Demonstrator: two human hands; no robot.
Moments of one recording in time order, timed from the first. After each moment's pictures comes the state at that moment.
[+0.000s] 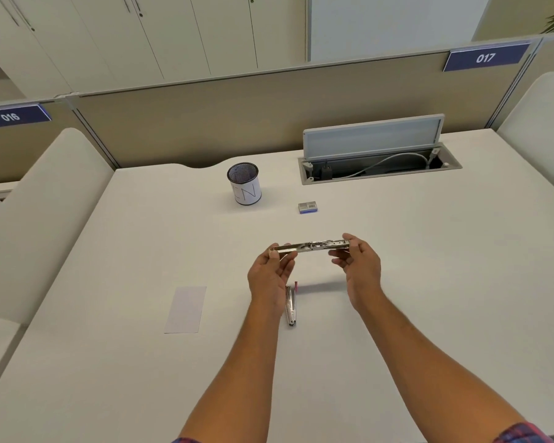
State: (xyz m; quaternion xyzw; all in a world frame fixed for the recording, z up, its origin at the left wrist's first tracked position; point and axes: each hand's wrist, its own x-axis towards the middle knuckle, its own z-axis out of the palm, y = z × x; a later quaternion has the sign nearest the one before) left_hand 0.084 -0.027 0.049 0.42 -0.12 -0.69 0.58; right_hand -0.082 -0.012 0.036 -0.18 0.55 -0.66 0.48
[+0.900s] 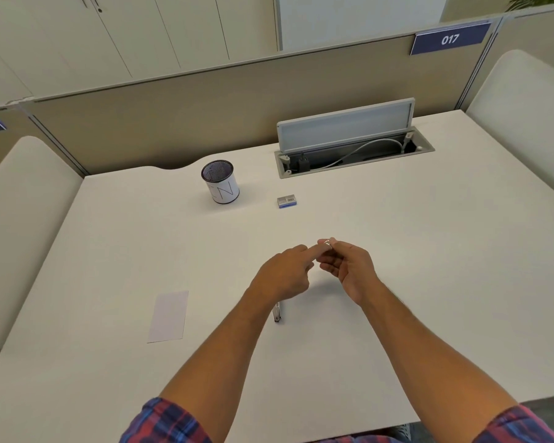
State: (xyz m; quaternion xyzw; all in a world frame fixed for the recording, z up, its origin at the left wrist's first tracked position) left_hand 0.052 -0.030 0.076 0.41 -0.88 -0.23 0.02; right_hand -0.112 0.012 0.040 -0.18 0.50 -0.60 0.60
